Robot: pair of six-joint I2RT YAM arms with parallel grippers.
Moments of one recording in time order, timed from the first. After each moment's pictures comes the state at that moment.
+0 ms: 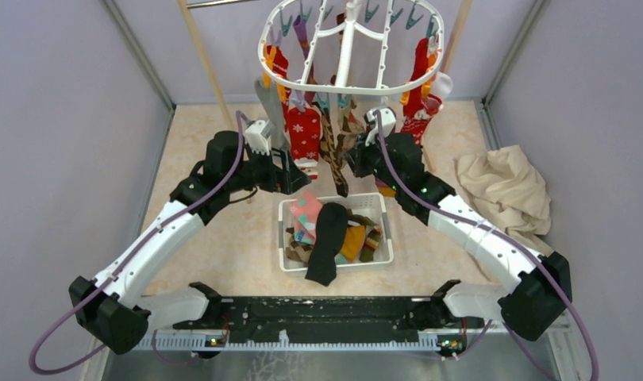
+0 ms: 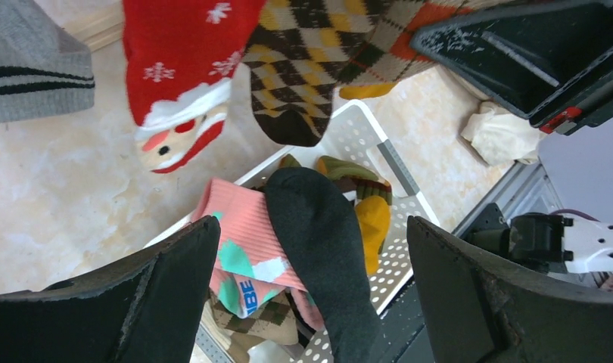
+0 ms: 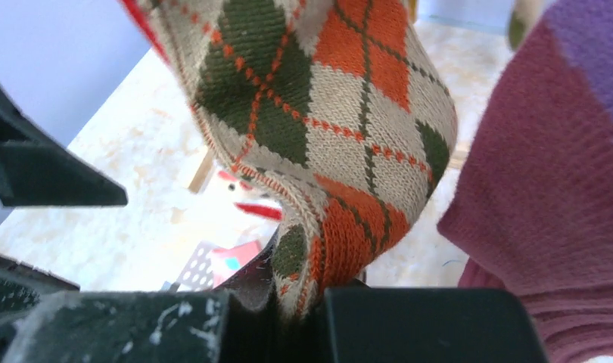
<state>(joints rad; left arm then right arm) -0.55 1.15 1.09 -0.38 0.28 -0.40 0.64 1.20 1.02 -0.02 0.05 0.25</state>
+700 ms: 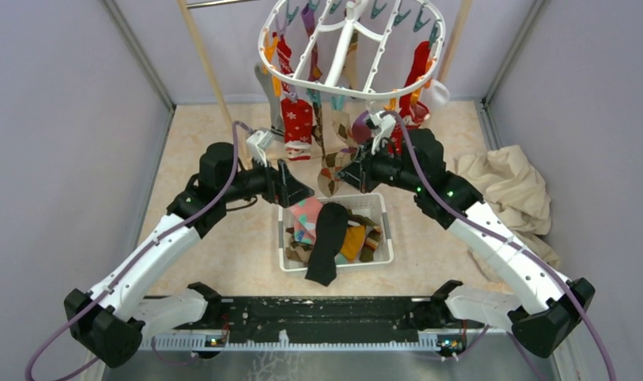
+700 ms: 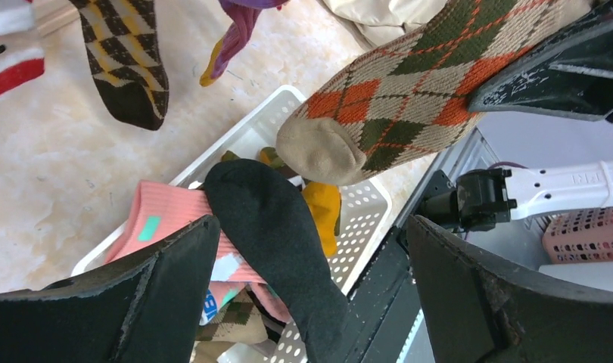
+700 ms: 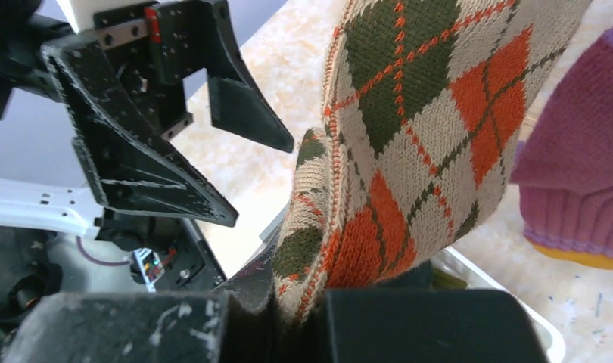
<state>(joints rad) -0.55 1.06 0.98 -0.25 0.47 -0.42 0.64 1.08 1.15 -0.34 -0.35 0.29</state>
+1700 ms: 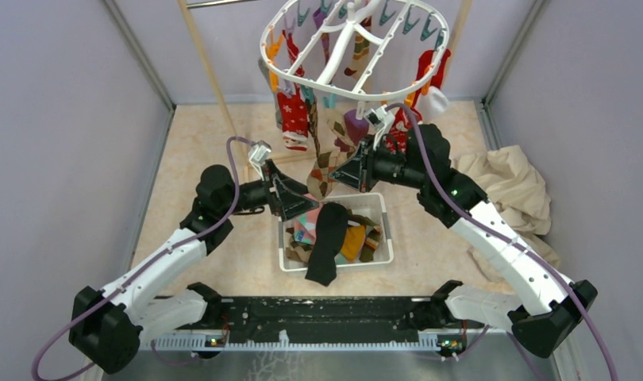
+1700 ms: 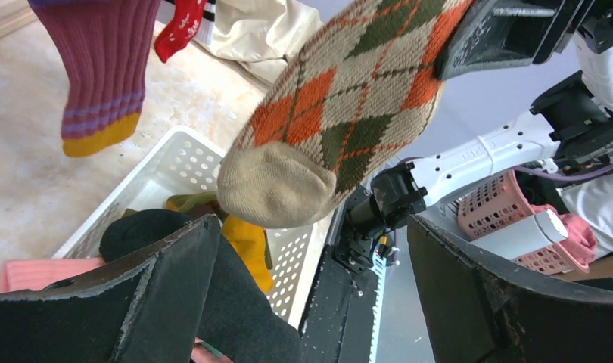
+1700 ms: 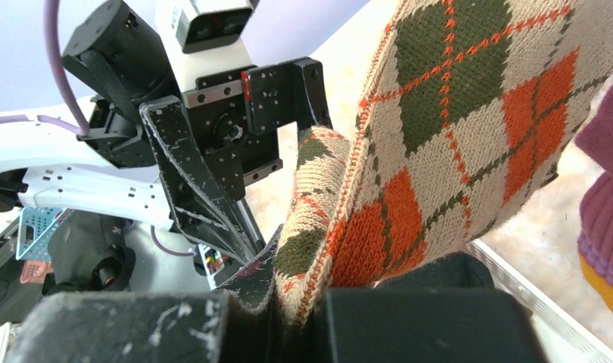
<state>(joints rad) -0.55 1.01 0.69 0.34 0.71 -0.62 0.64 1.08 1.20 -0.31 -0.50 0.40</state>
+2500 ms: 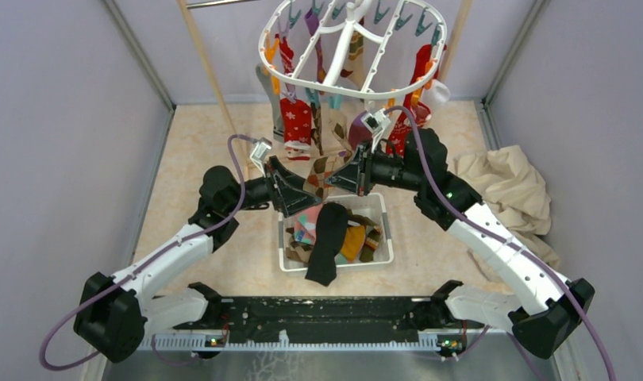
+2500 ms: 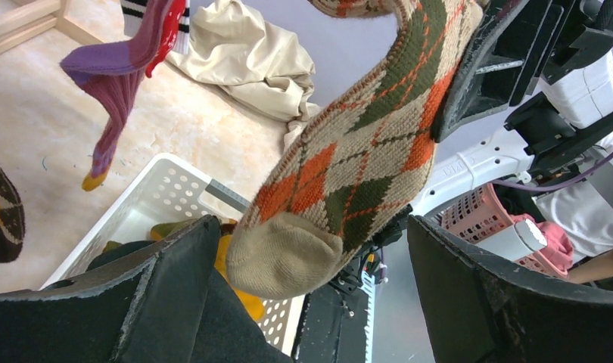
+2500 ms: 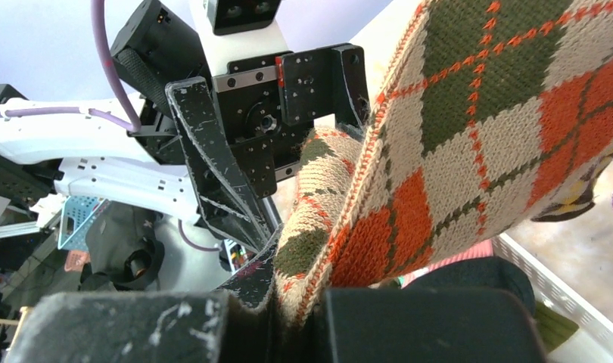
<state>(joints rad) -0.55 1.08 0.64 0.58 0.74 -0.73 0.64 1.07 1.14 -0.22 -0.56 0.47</state>
